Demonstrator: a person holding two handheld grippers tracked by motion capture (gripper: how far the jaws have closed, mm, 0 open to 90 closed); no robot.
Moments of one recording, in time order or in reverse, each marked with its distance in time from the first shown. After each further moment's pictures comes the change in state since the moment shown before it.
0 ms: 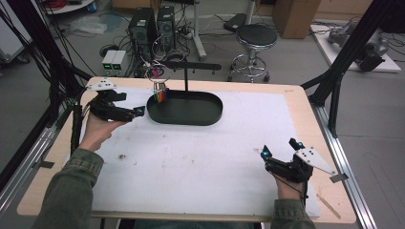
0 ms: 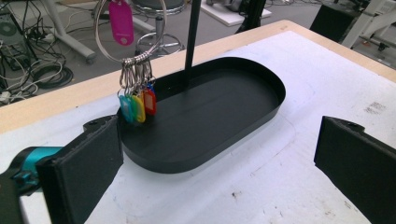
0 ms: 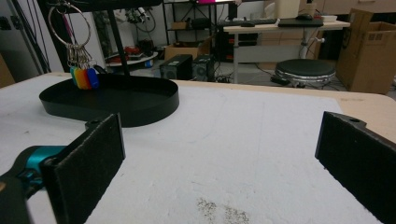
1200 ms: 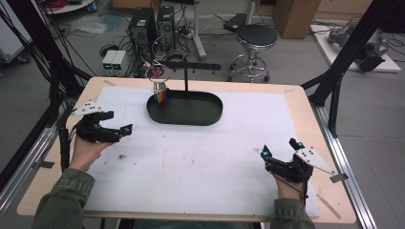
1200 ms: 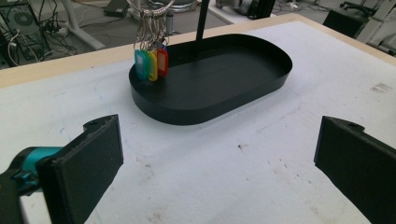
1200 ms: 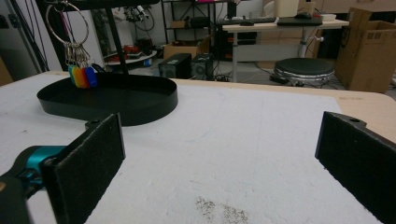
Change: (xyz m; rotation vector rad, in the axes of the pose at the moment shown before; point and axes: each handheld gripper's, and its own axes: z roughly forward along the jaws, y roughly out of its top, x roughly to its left) left arm 0.002 -0.060 -0.033 -0.035 0.035 -0.030; right arm 0.000 0.000 0.001 0.004 -0.006 -0.002
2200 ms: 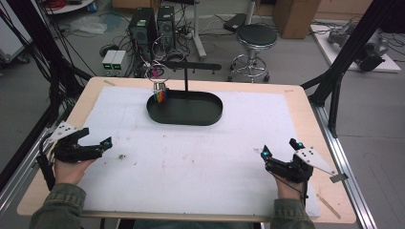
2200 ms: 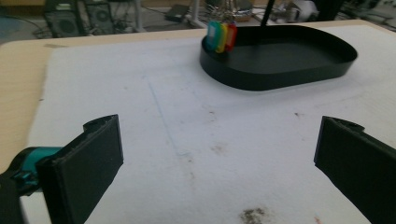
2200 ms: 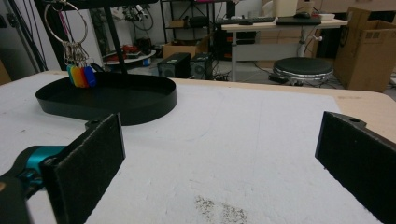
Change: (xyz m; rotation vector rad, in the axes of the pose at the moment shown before) left arm 0.012 -0.057 -0.049 -0.057 0.242 -0.072; right arm 0.000 -0.001 0.000 0.003 -0.006 0.002
